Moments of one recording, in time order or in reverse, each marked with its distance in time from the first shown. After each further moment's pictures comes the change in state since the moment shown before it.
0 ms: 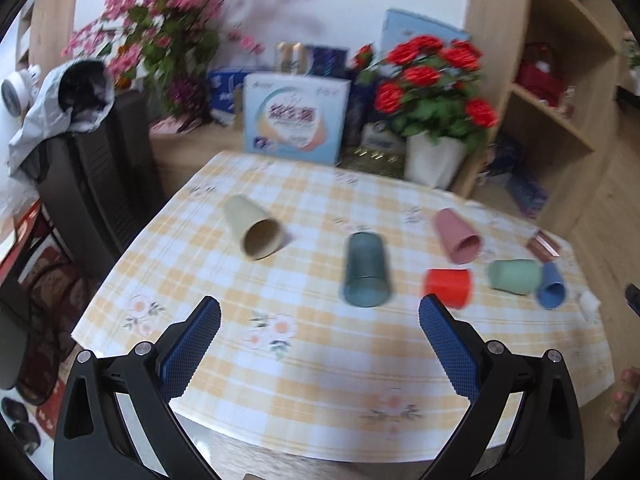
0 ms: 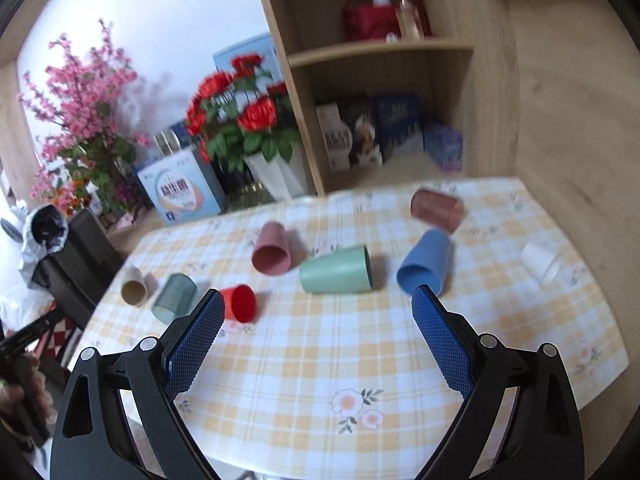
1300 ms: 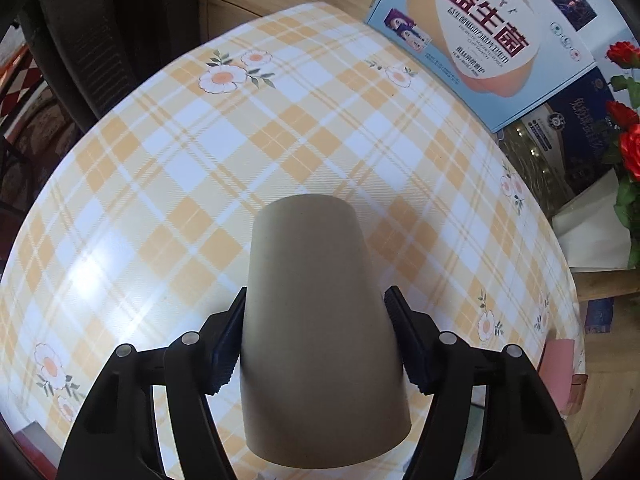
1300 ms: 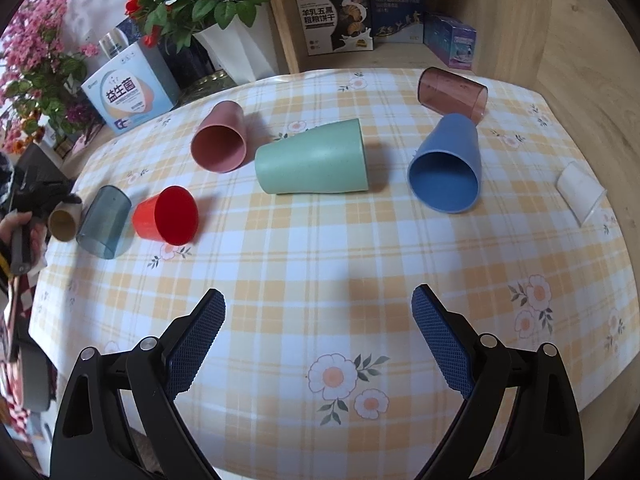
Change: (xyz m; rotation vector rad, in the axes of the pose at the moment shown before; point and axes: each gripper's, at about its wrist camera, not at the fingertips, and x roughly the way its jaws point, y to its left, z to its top) left arm 0.276 0.121 0.088 -0.480 0.467 0.085; right arm 0.112 -0.009 -0.037 0.009 0.339 -0.090
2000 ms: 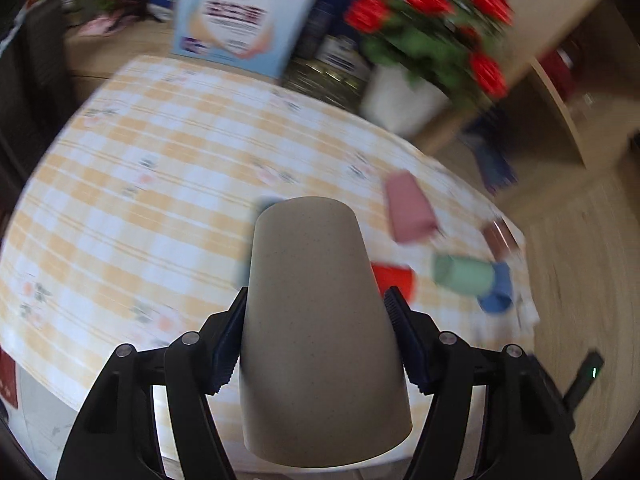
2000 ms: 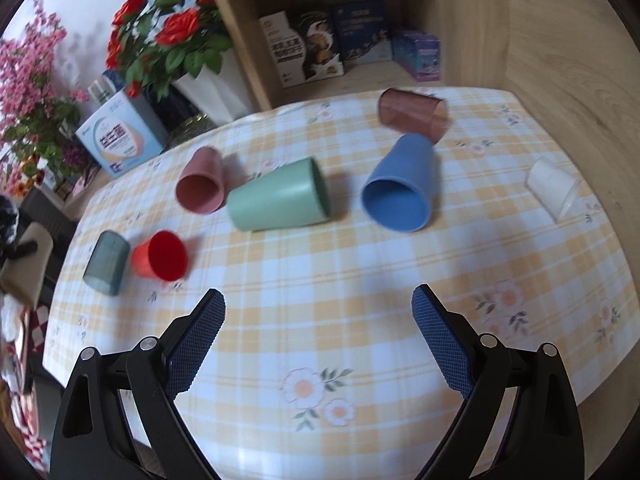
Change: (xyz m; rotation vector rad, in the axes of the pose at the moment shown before) left arm -0.140 -0.134 -0.206 0.460 -0.012 -0.292; right arm -0.031 -0.047 0.010 0.093 -0.102 0.005
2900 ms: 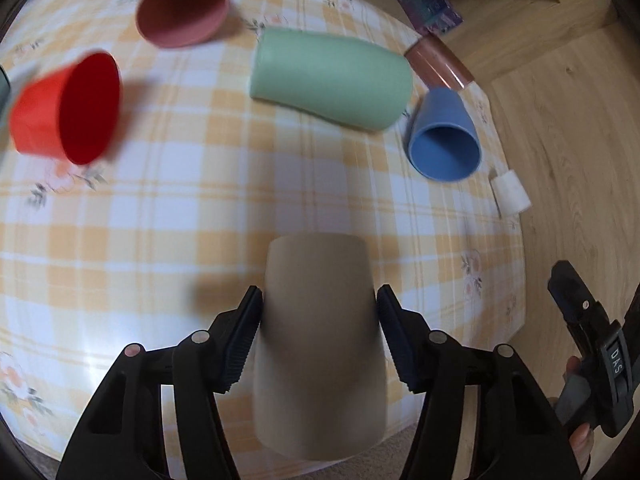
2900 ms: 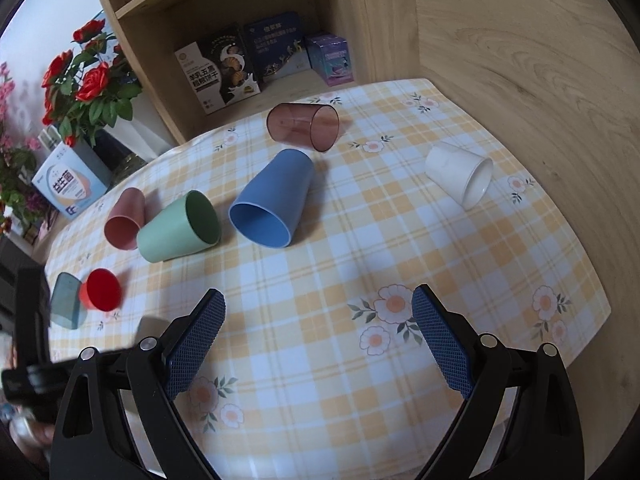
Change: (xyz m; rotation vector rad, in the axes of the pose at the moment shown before) left arm 0.193 -0.177 -0.114 0.123 0.324 -0.121; right arm -0.016 -0.098 0.002 0.135 -0.023 -0.107
